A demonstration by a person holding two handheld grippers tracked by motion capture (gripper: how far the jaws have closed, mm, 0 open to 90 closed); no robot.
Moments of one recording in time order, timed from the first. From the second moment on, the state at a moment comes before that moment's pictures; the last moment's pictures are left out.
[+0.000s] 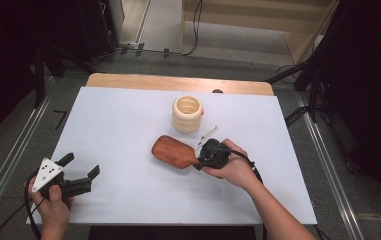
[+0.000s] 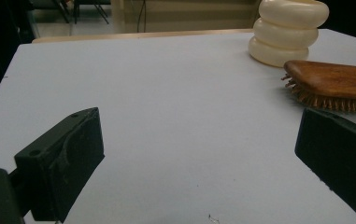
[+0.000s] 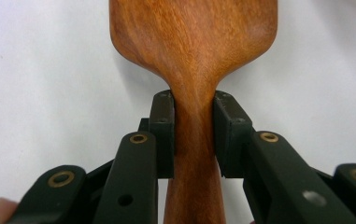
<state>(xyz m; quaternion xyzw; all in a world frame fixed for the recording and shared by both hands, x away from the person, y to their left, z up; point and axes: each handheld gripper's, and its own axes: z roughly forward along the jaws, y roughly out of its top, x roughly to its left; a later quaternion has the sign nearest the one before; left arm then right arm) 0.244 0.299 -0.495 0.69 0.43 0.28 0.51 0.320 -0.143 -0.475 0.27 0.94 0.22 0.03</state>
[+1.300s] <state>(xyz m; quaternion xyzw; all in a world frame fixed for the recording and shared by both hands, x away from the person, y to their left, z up) 0.244 0.298 -0.496 0.69 0.43 0.28 0.51 0.299 -0.147 -0.493 0.30 0.91 0.29 0.08</state>
